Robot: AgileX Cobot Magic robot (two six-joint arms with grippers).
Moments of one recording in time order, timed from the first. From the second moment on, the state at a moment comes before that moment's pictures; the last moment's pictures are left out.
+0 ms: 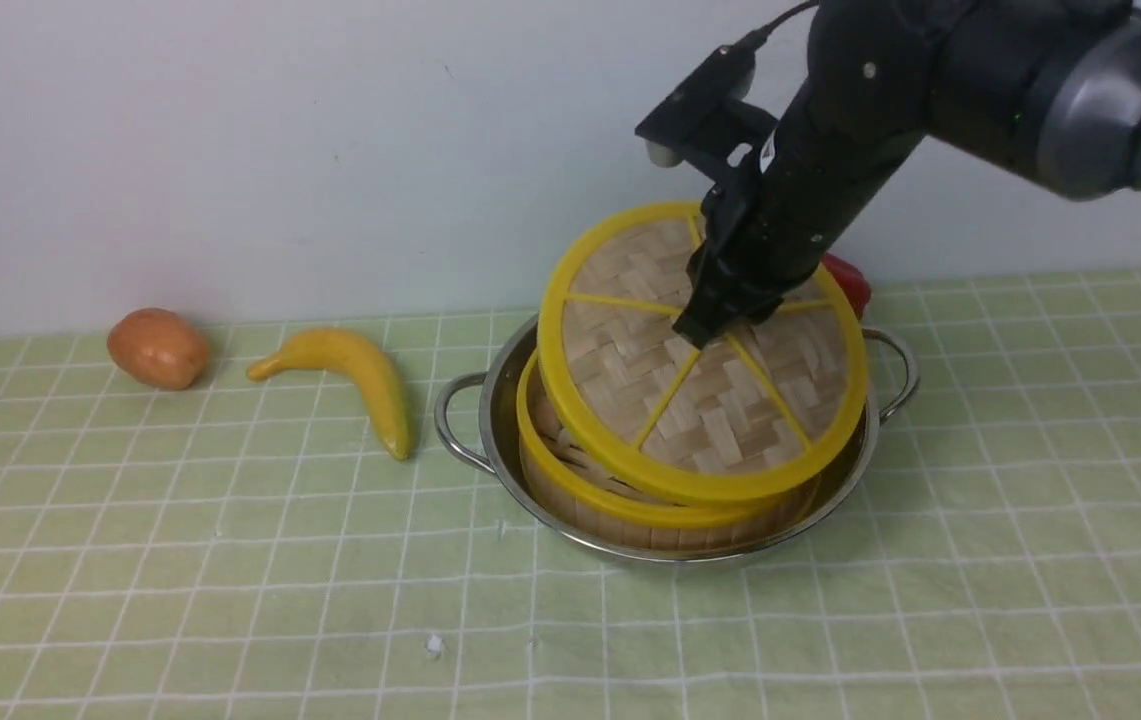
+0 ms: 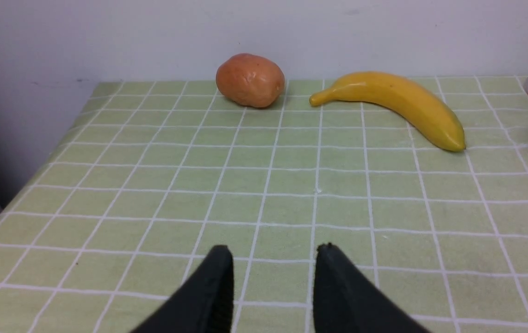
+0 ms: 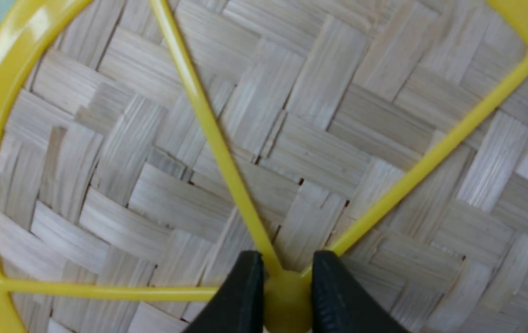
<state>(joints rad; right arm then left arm) 0.50 2.06 -1.90 0.08 1.11 -0.35 0.15 0.00 0.01 0.01 0.35 0.04</state>
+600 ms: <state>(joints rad) 0.50 2.10 -1.91 0.15 1.07 -0.40 0.15 0.00 0.01 0.01 0.35 0.04</state>
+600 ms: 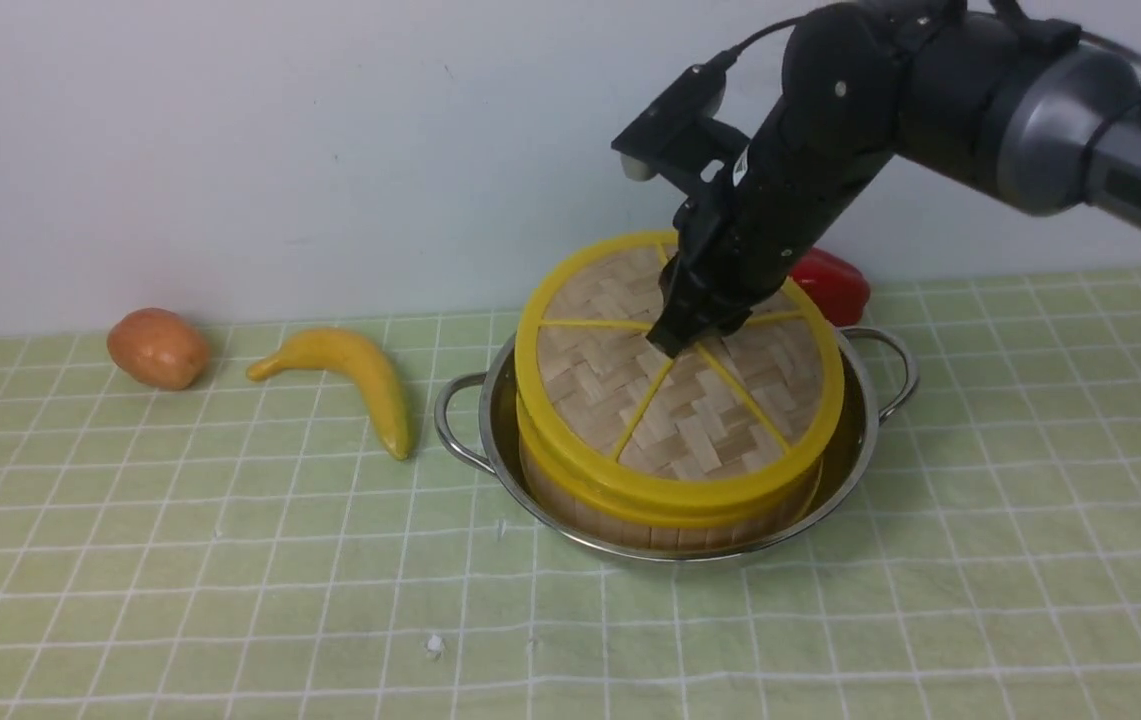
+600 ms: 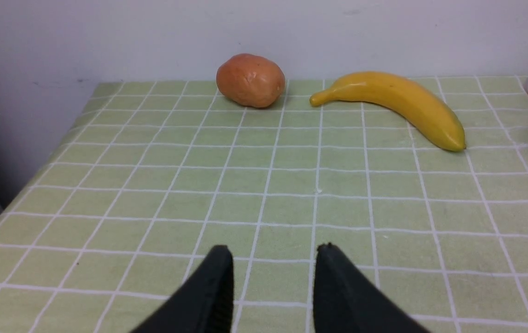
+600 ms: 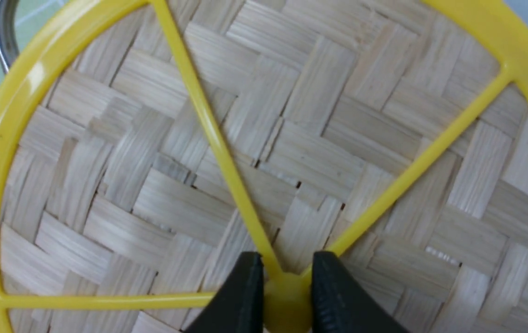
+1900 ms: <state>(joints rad) 0.48 2.17 -1.91 0.16 0.97 -0.38 0.15 0.00 0.01 0.01 0.35 0.04</state>
